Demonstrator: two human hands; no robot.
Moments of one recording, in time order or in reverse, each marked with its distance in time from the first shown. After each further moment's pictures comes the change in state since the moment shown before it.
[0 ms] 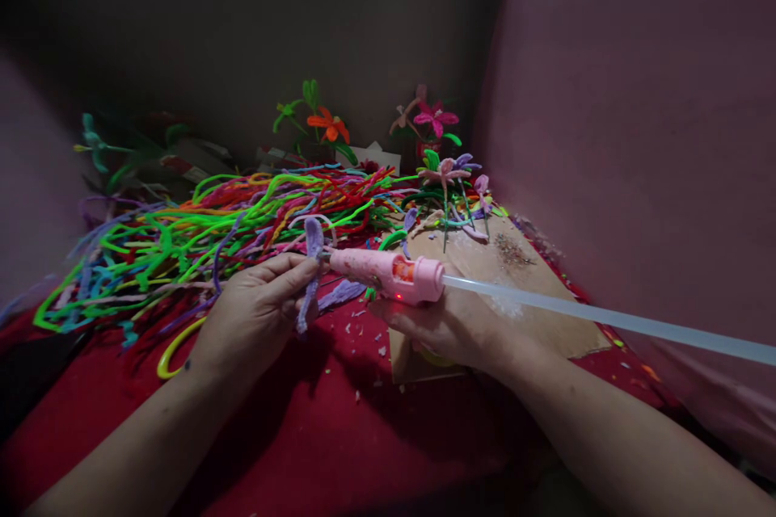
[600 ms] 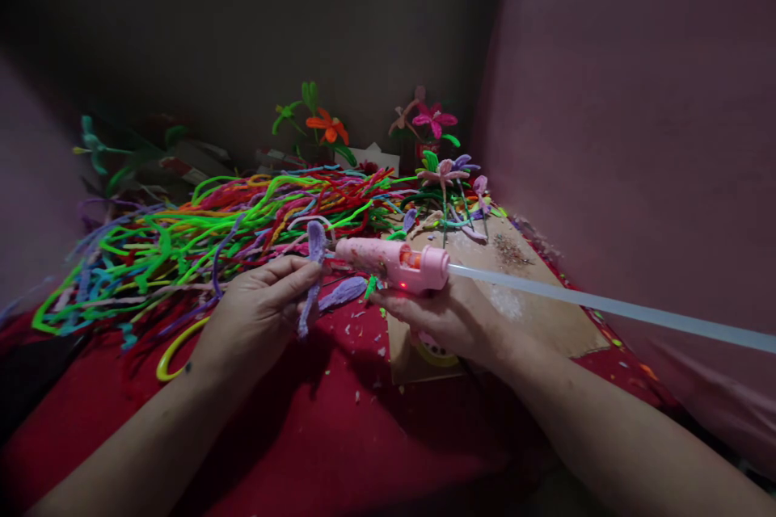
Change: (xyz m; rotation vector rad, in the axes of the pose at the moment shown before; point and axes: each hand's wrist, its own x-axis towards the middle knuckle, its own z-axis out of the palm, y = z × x) left_hand 0.000 -0.002 0.000 -0.076 -0.049 -0.042; right_hand 0.002 -0.002 0.002 0.035 0.082 0.084
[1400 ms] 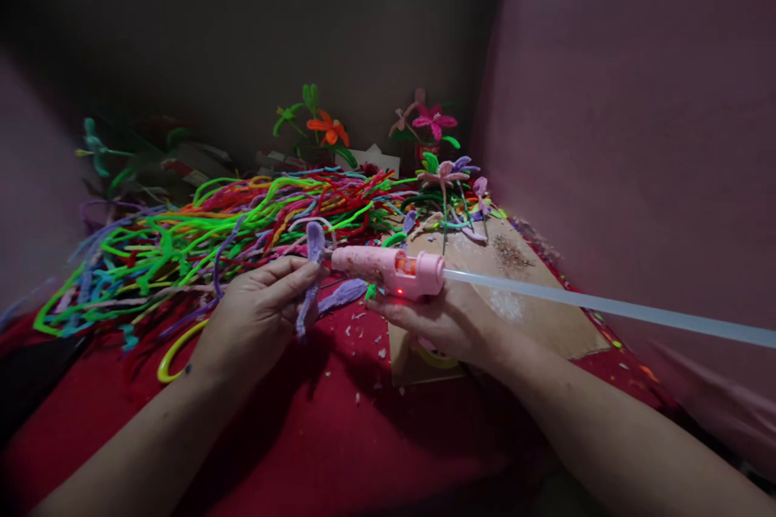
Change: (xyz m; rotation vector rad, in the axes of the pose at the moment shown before) left_hand 0.002 -0.003 -0.003 -0.004 0.010 0.037; right_hand -0.002 0.010 0.001 -0.023 0.002 -0.050
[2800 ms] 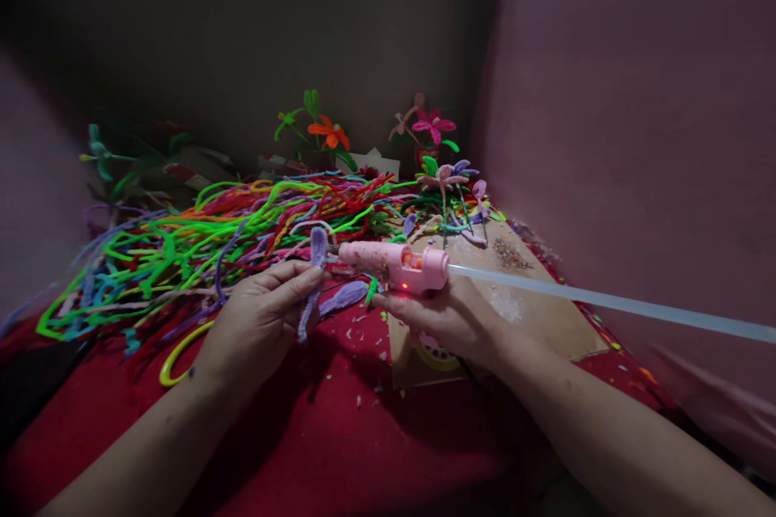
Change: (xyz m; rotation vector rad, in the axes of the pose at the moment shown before) left_hand -0.001 0.001 0.000 0.017 -0.030 -0.034; right_hand 0.005 -0.011 -0.002 -0.028 0.051 0.067
